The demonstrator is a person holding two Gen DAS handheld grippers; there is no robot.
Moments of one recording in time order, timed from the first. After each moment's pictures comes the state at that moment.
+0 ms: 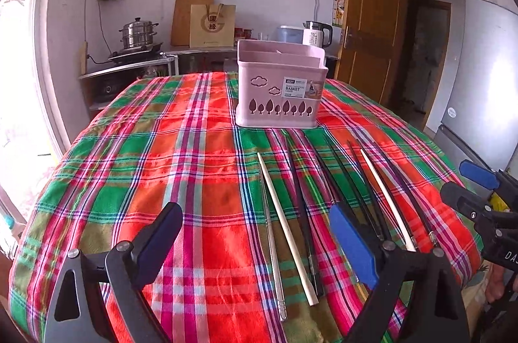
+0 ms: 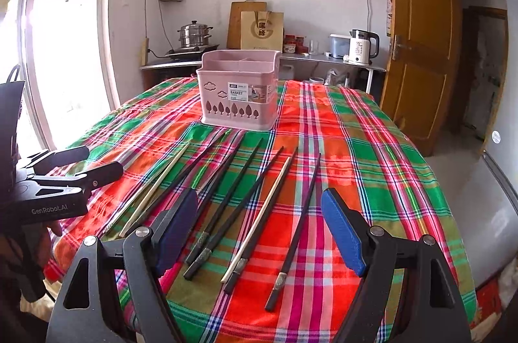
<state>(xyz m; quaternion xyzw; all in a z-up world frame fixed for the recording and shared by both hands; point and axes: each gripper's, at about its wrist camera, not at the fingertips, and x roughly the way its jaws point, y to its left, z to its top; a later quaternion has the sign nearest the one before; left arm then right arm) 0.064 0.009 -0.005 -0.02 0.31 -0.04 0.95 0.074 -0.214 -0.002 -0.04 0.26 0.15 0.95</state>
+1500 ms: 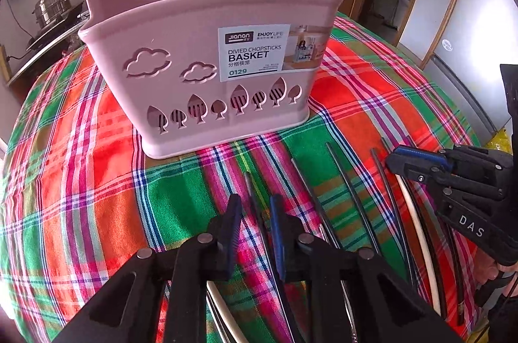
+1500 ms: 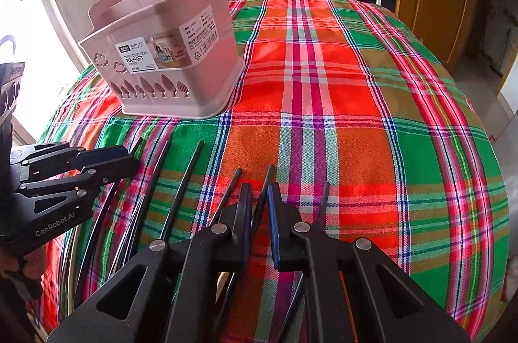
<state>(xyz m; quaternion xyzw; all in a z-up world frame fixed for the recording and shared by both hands) 0.269 -0.047 -0.044 0.06 0.49 -0.13 0.86 0.278 -0.210 -0.050 0.00 0.46 0.14 0.88</state>
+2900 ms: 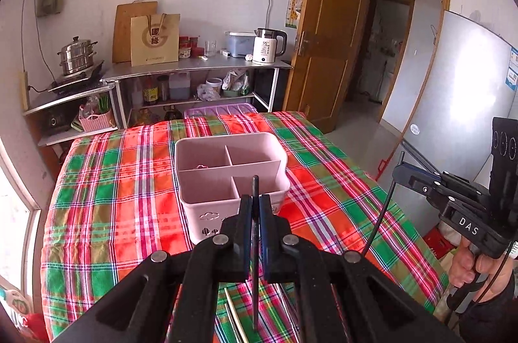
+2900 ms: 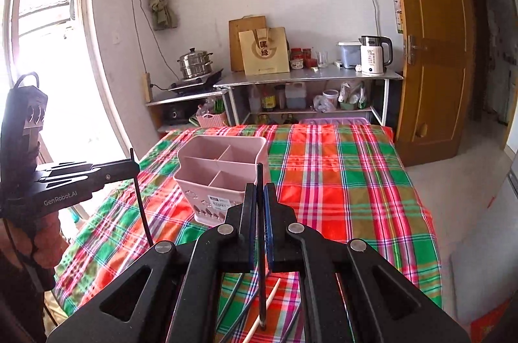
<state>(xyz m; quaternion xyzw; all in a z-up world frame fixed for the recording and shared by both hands) 0.217 -0.006 0.140 -0.01 0.32 -0.16 0.93 0.222 -0.232 0.116 0.03 0.26 0.20 0.94</state>
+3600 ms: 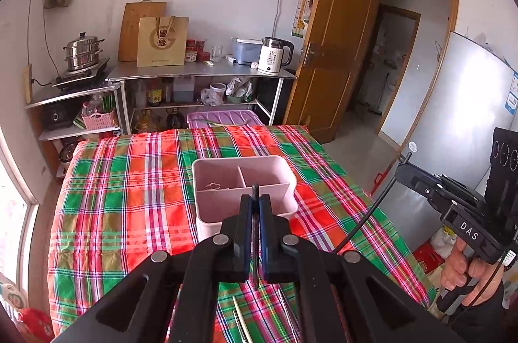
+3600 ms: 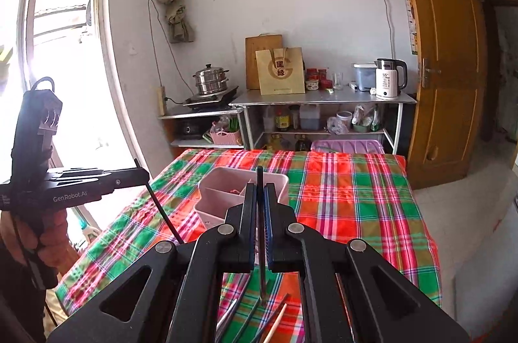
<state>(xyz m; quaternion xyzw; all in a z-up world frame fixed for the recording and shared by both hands) 0.230 0.024 0.175 -0.04 0.32 -0.15 0.93 0.230 -0.214 0.151 0.02 0.22 0.23 0.95</state>
